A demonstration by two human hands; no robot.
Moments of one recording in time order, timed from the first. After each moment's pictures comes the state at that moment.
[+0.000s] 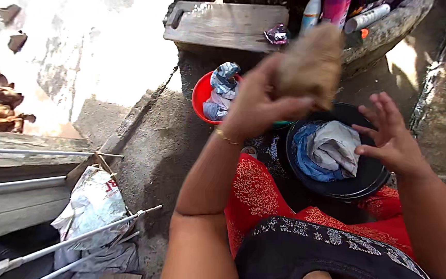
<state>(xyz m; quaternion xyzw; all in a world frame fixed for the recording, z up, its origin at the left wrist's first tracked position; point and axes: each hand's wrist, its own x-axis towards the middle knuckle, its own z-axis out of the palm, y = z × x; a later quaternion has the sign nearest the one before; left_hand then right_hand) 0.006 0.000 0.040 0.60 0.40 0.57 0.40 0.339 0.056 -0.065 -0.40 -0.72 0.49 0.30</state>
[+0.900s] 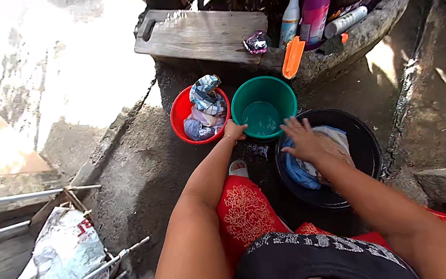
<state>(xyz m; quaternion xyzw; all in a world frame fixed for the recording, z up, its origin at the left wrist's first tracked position) -0.032 0.094 -0.230 0.21 0.76 0.27 0.55 0.243 0.112 -0.192 -0.42 -0.87 0.26 -0.05</state>
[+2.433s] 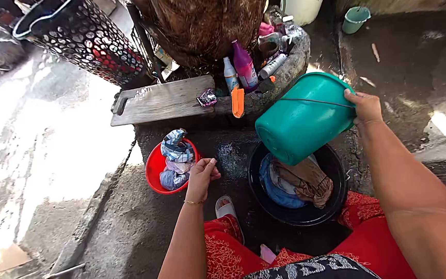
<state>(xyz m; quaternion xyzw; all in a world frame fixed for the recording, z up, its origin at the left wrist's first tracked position) 0.042 0.058 -0.079 0.31 0.69 0.42 0.50 0.502 0.243 -0.105 -0.66 -0.40 0.38 0.51</state>
